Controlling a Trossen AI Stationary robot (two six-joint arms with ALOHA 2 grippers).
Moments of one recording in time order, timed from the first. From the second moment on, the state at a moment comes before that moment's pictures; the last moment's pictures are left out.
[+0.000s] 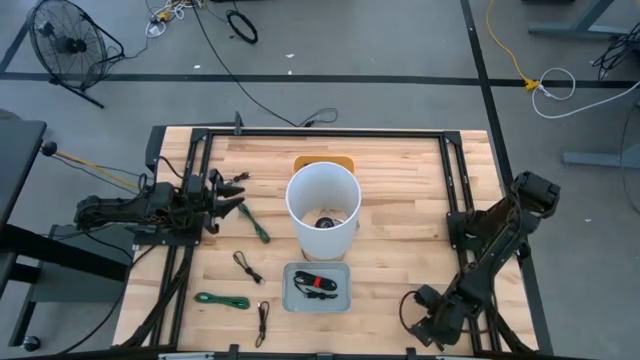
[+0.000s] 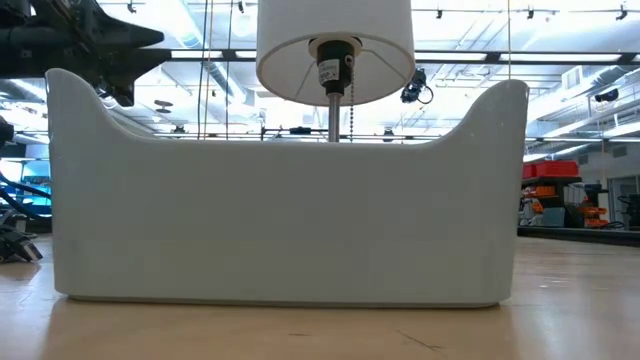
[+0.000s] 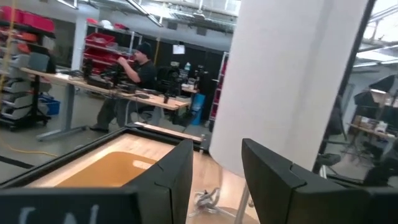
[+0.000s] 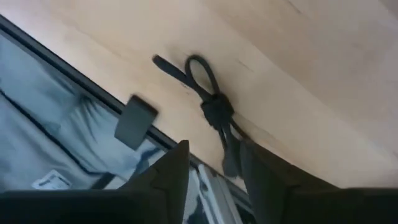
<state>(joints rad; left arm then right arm) -0.03 0.01 0.07 0.16 -0.20 -0.20 1.00 1.56 0.84 -0.42 -0.14 1.97</state>
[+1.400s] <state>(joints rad) -0.03 0.01 0.07 0.12 -0.18 -0.25 0.95 1.67 0.84 -0.34 -0.15 1.61</state>
